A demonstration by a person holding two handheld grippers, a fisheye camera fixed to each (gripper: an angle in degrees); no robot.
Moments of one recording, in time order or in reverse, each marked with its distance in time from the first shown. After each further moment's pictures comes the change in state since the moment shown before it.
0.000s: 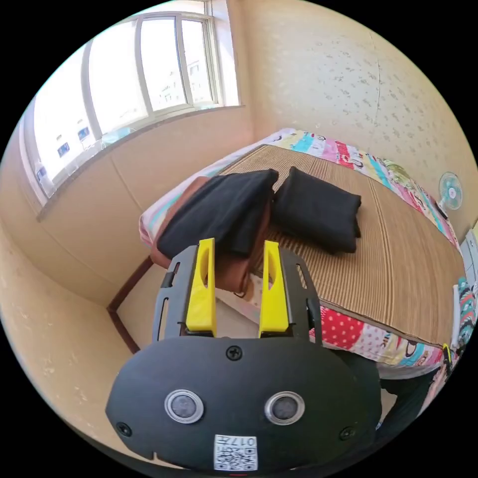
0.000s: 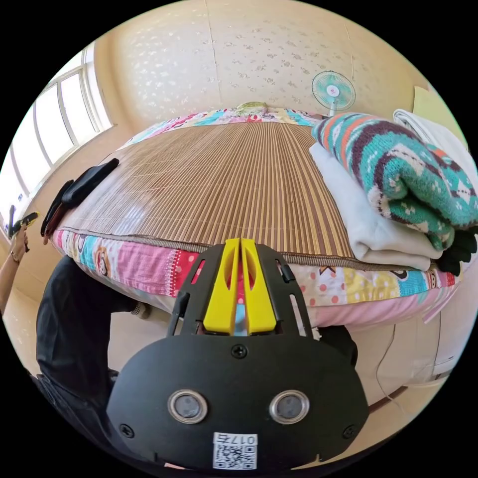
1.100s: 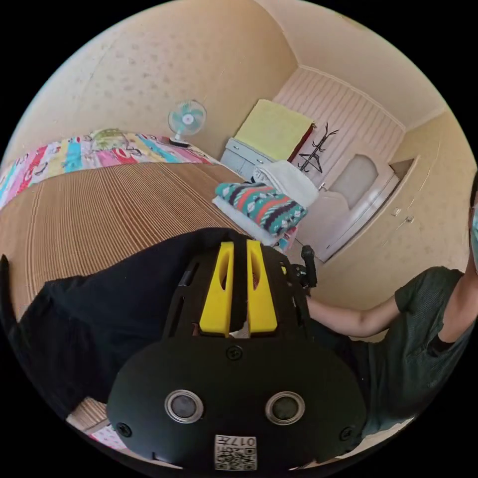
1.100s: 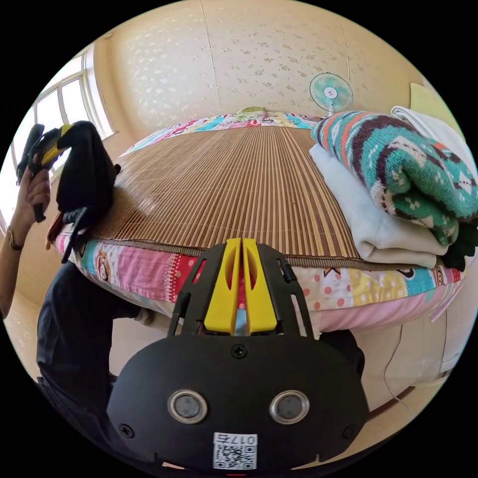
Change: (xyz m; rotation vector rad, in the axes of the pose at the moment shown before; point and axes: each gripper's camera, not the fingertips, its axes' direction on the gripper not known) left arm 0.496 0.110 -0.131 -0.164 1.339 0.822; right arm -0.009 0.014 -0.013 0.030 -0.047 0.047
